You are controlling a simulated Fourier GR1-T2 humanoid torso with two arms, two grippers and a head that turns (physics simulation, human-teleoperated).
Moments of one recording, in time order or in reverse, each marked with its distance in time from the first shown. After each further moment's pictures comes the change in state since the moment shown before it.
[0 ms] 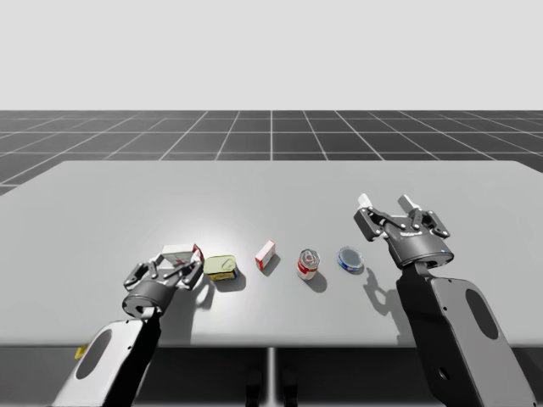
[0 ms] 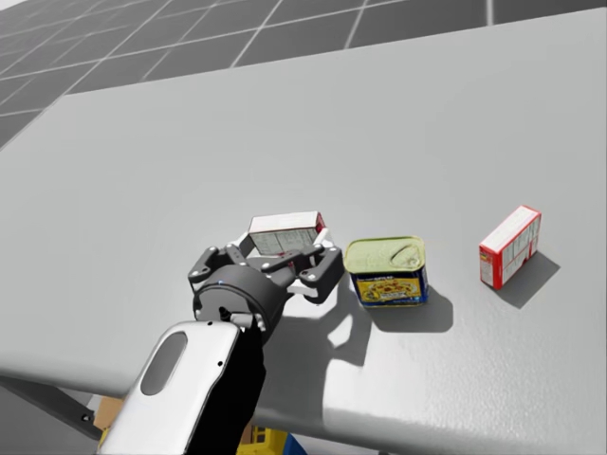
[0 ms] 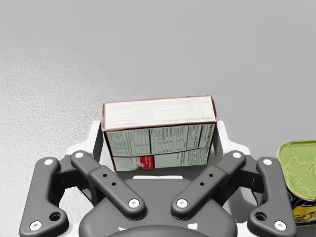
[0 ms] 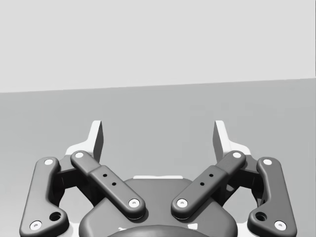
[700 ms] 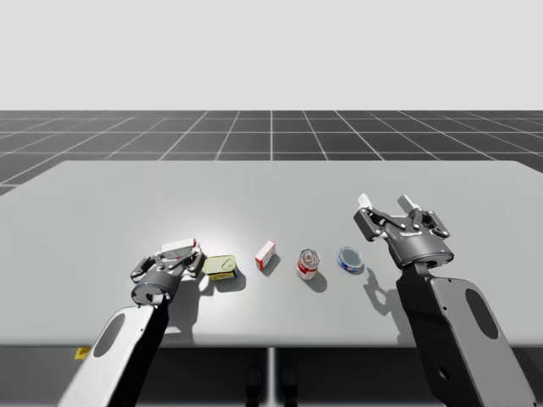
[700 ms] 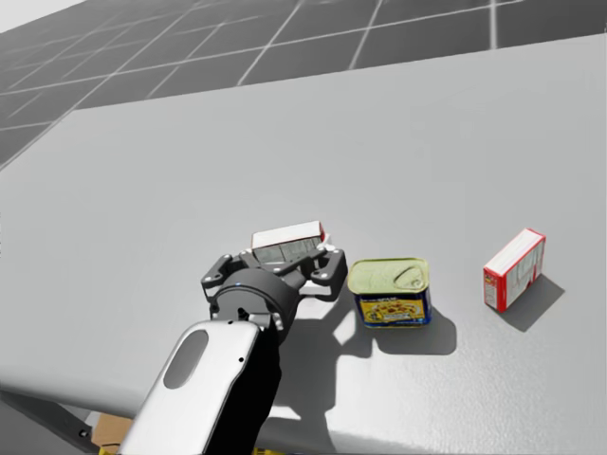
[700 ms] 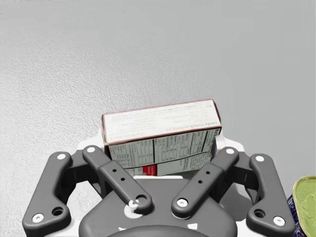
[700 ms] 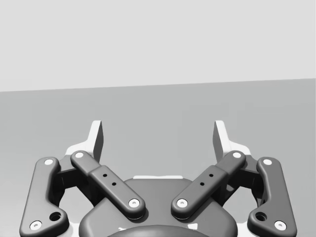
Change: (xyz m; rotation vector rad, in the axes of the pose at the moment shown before) left arm 0.004 -0.005 -0.020 0.090 0.008 0.020; right arm 0.000 0.000 0.000 0.002 0.002 0.004
